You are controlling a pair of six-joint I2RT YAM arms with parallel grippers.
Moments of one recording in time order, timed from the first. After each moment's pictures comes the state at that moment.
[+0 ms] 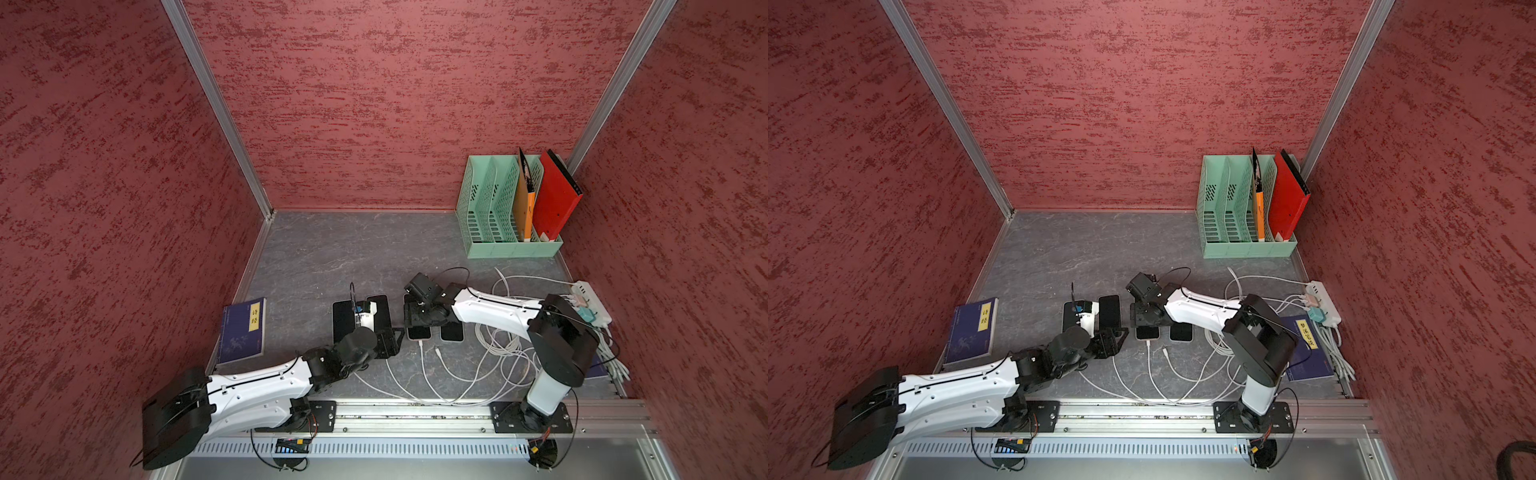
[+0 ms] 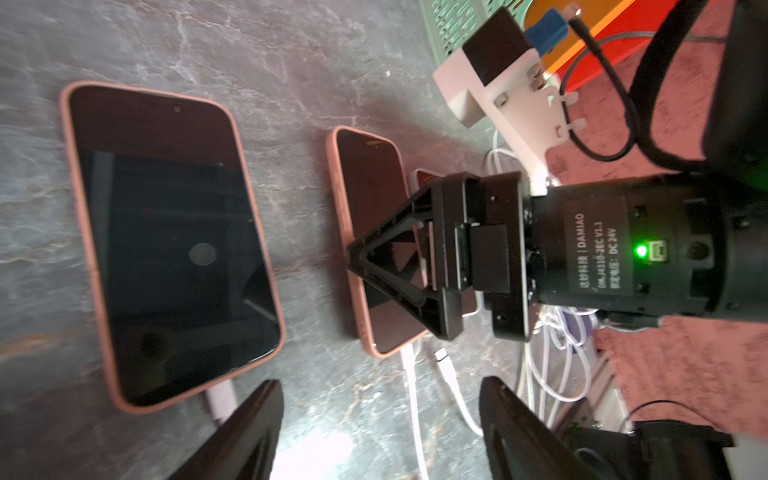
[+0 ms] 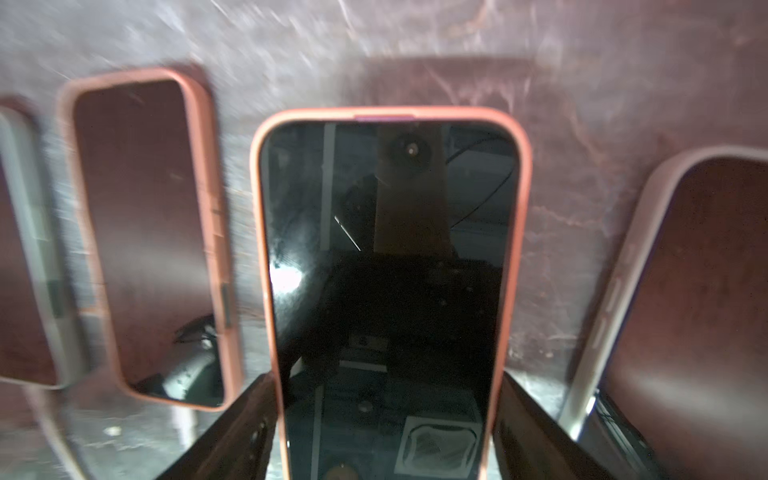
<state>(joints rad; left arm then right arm) -1.06 0.99 0.31 0.17 -0.24 -1.00 0.83 1.73 1.10 -0.53 0.02 0.77</state>
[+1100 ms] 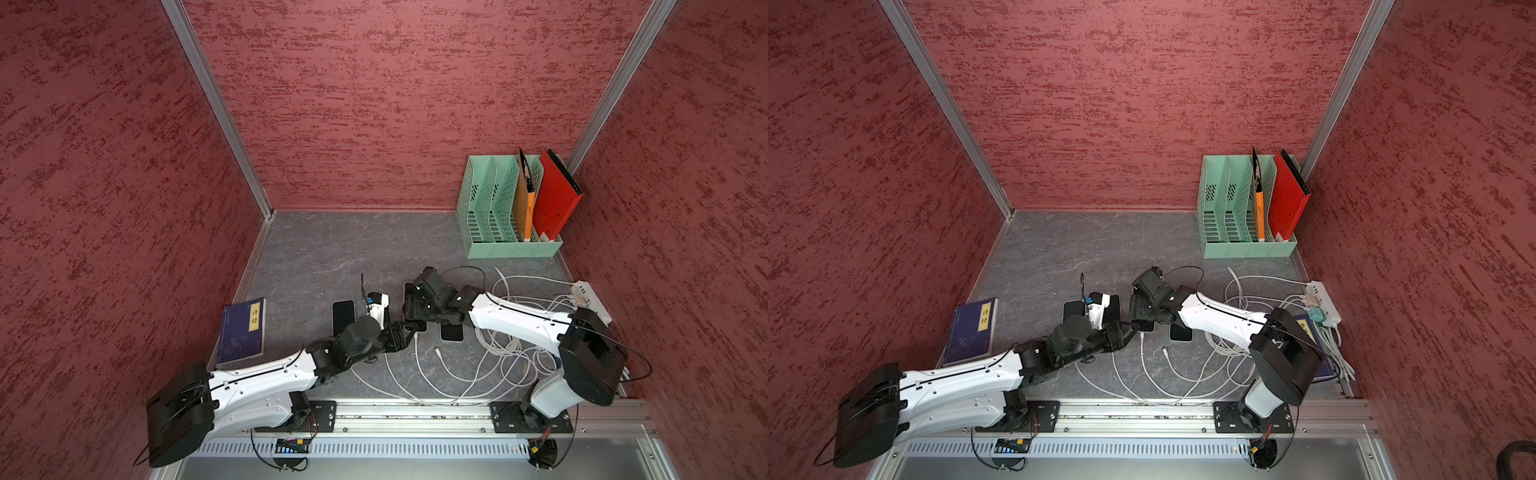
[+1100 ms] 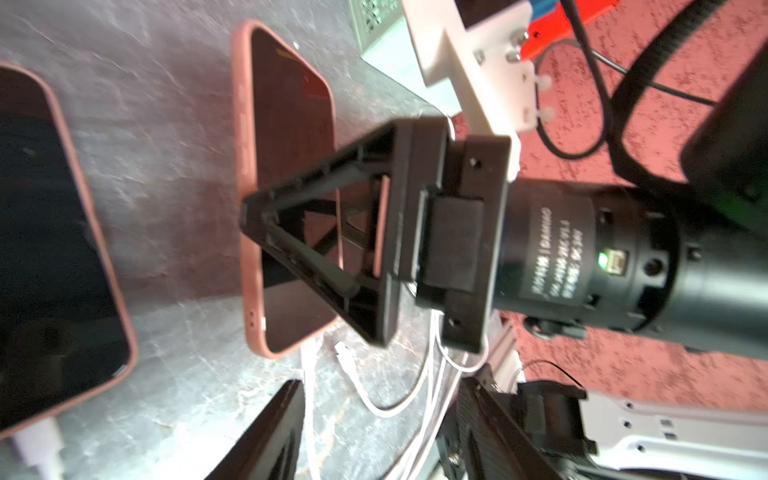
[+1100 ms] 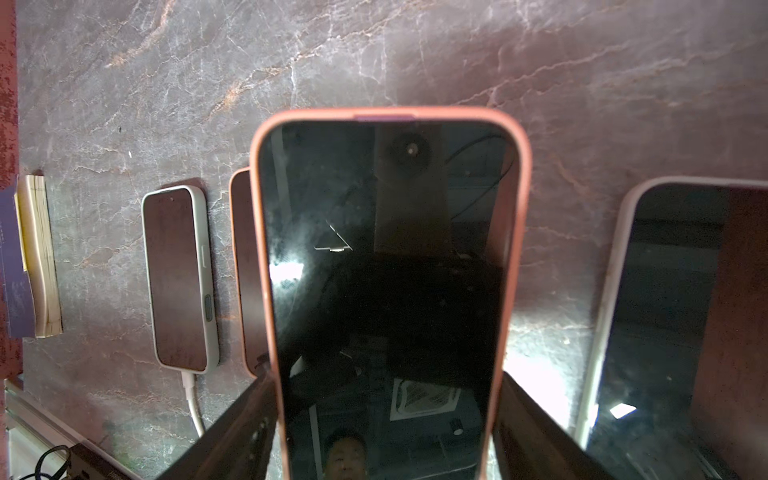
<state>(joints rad) -1.03 1.05 0.40 0.20 0.00 -1.07 0.83 1.59 1.03 -0.44 0.02 0.86</state>
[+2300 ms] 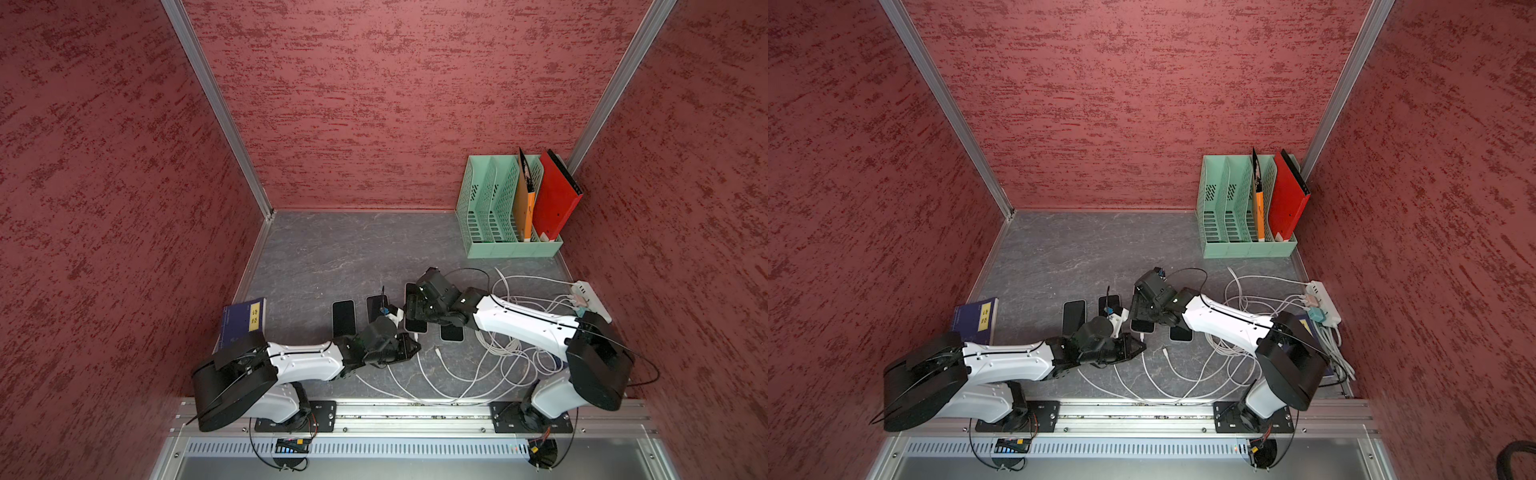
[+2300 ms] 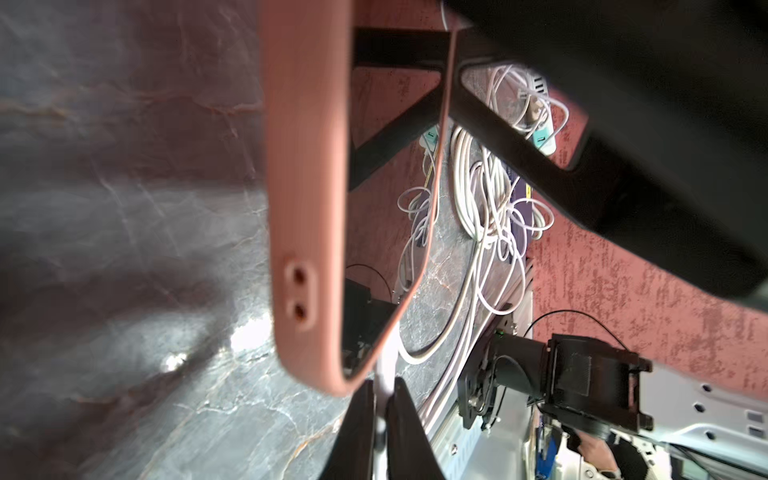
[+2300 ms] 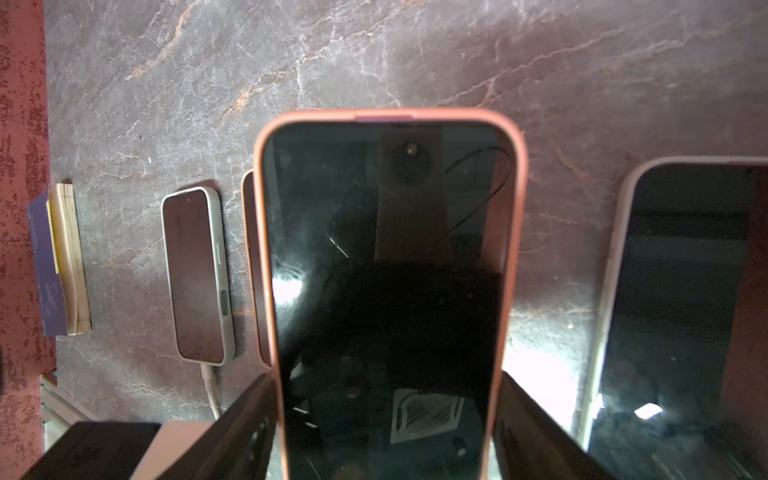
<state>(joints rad) -1.02 1.36 0.43 0.31 0.19 -1.16 0.83 1.54 1.00 -0.42 0.00 0.90</state>
